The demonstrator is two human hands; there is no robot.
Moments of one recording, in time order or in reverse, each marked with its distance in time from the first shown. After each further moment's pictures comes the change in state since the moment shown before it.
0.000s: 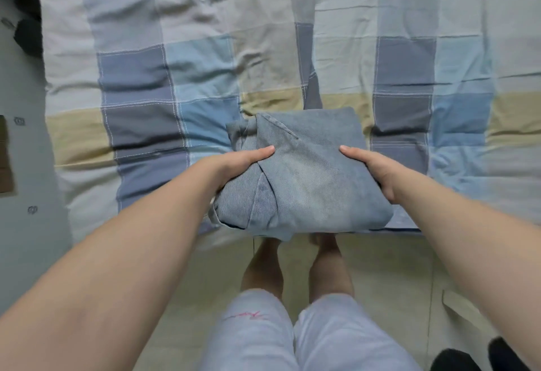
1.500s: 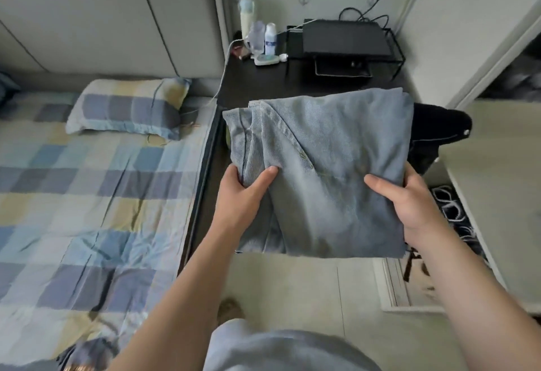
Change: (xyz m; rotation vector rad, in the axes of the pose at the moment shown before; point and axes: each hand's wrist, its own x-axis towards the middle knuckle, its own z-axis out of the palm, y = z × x) left_hand -0.359 -0.217 0.701 0.857 -0.390 1.333; right_hand -0.550 0.719 -0.113 1.192 1.204 -1.322
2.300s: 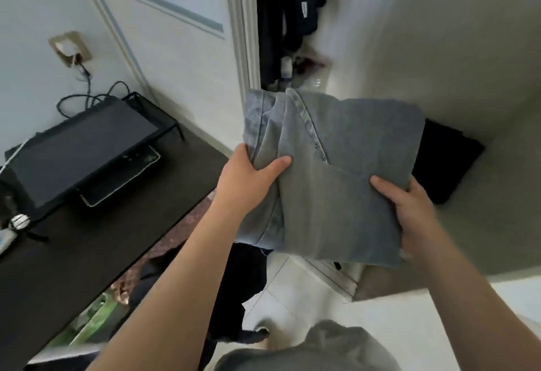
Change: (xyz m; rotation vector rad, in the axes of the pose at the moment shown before) left_hand 0.176 0.170 0.465 0.375 -0.986 0.315; right_hand 0.093 -0.058 -0.264 0.347 1.075 -0.122
